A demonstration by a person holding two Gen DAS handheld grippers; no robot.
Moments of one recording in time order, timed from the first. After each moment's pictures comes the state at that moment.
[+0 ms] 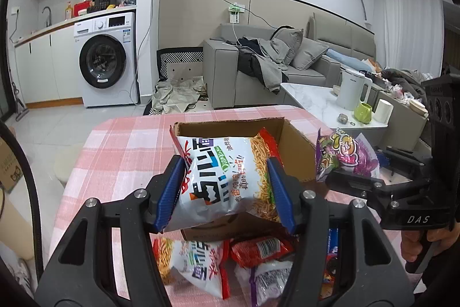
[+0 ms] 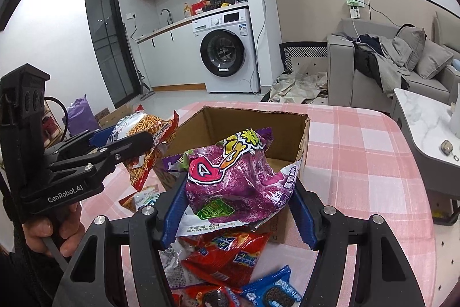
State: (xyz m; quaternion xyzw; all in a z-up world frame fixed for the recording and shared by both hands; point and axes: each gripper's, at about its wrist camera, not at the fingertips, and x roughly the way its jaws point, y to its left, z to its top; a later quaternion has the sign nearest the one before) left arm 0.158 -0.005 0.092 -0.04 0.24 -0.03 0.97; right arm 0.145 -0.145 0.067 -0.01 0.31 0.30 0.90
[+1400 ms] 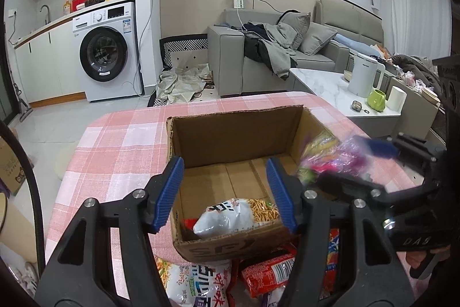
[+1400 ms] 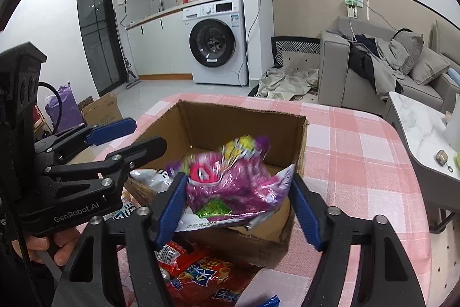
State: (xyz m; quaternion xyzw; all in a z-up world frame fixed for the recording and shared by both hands) left arm 0.237 0.003 0.053 -0.02 0.28 -0.02 0.96; right arm 0.190 -0.126 0.054 -0.04 0.31 0.27 0.91
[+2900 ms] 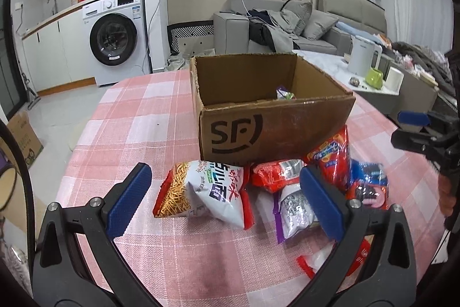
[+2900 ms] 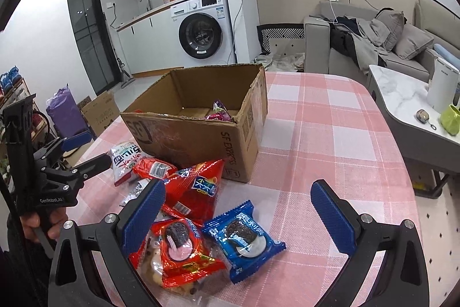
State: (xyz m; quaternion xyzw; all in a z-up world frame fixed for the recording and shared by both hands) left arm 0.109 0.010 0.014 -0.01 0.31 0.00 0.95; right arm 0.113 -0.207 0.030 -0.03 0.36 0.25 0.90
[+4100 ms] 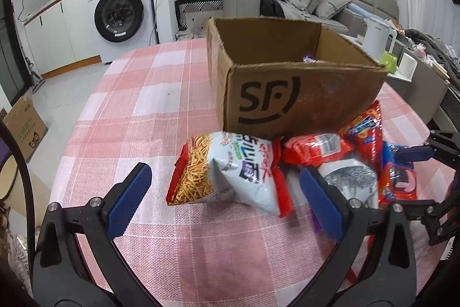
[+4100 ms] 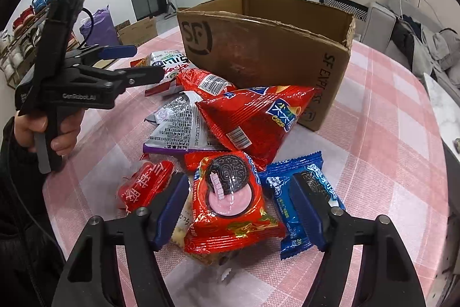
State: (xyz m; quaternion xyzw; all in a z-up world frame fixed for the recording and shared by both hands) left arm 0.142 0.034 -0.024 -0.02 0.37 0.02 0.93; right arm 0.091 -0.146 -0.031 -0.15 0.42 0.36 0.82
